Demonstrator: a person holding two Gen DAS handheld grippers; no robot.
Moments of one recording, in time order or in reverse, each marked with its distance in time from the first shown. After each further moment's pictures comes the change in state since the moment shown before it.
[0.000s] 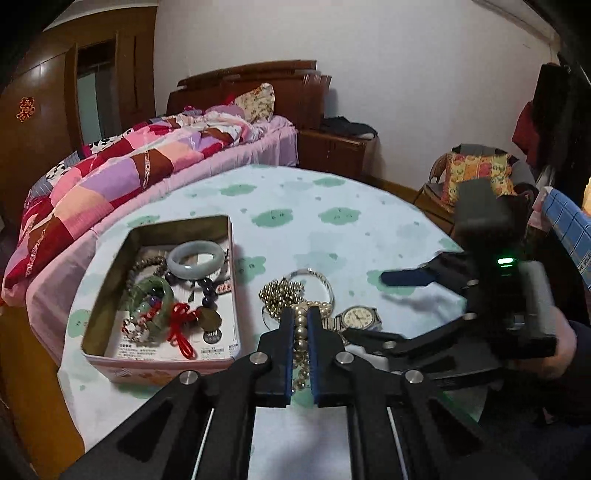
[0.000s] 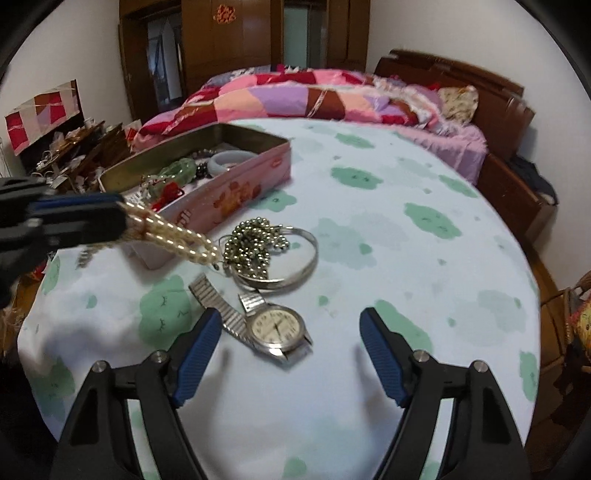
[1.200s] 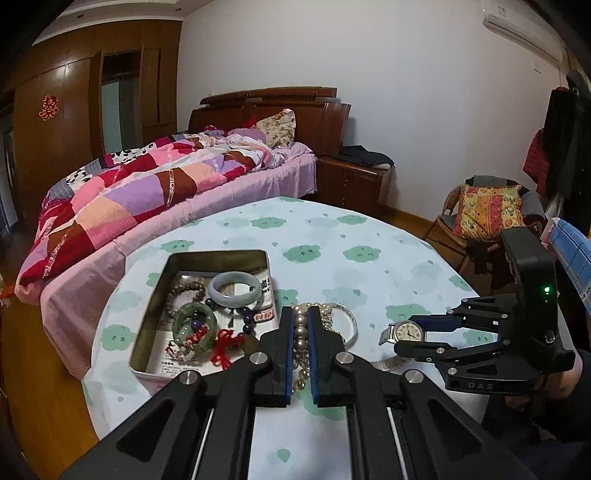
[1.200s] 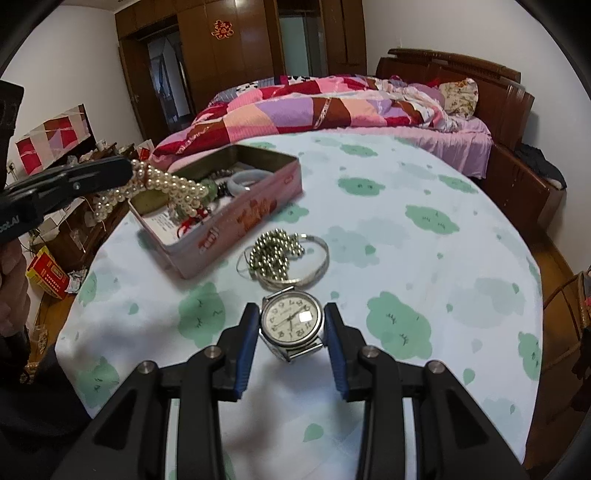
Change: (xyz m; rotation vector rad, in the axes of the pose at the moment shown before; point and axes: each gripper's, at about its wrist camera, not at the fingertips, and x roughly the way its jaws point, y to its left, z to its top) left arm -0.033 0.028 0.015 -0.051 -0.099 0.051; right arm -0.038 -0.002 -0.004 0.059 -0.062 0.075
